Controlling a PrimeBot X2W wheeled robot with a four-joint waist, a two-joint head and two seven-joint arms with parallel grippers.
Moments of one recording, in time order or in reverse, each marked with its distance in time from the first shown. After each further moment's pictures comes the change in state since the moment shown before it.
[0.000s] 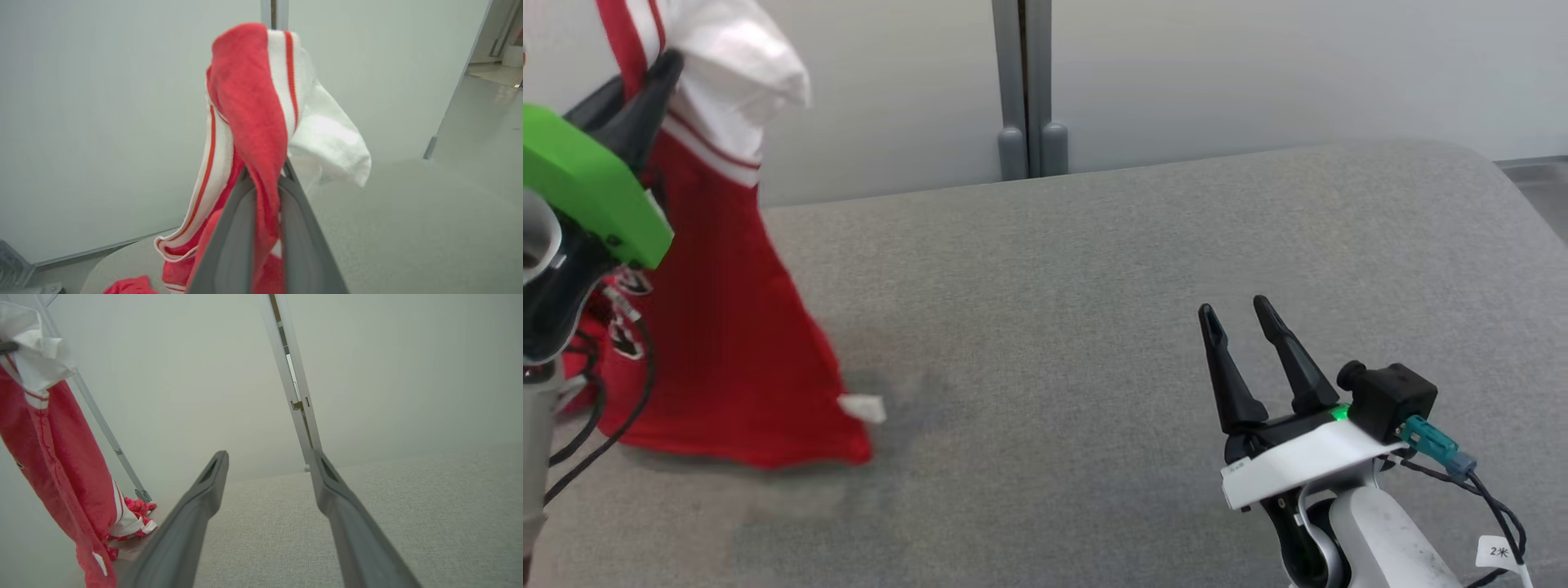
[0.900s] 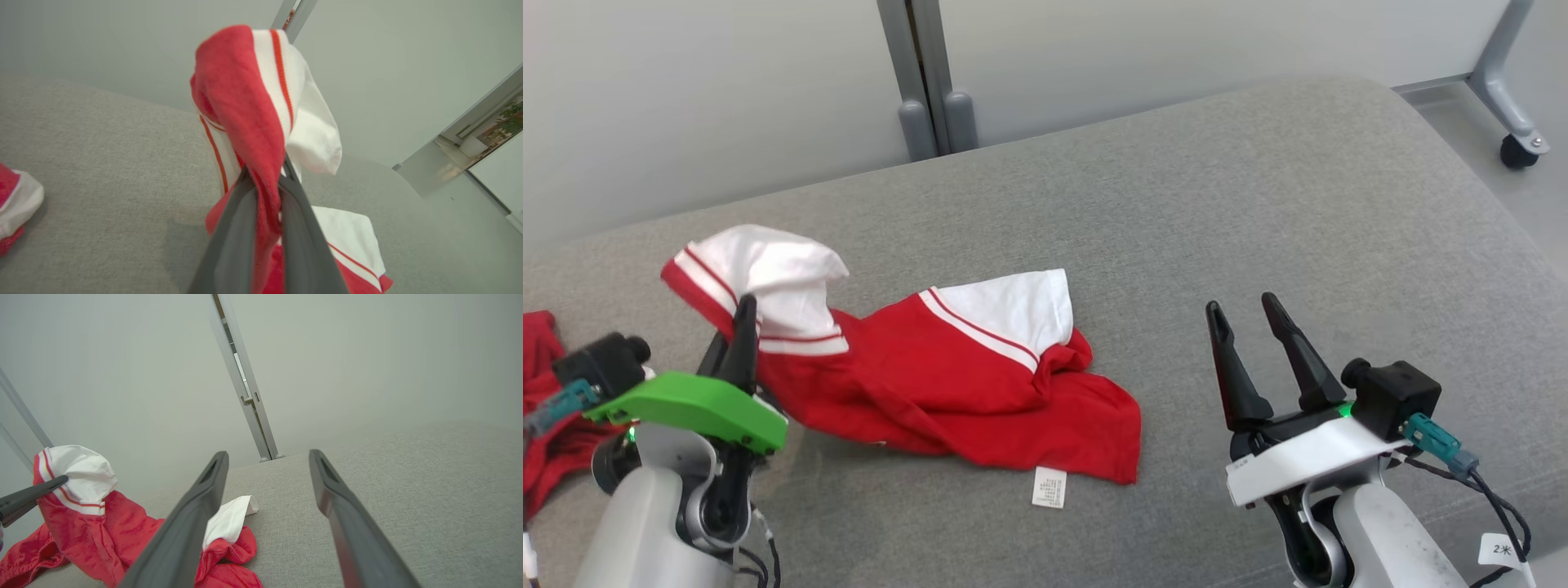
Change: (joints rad) left arm 0.330 -0.286 0.067 0.361 -0.083 0.013 -0.527; right arm -0.003 -0.003 -0.021 0.005 -0.026 0.000 0.000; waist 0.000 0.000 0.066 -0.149
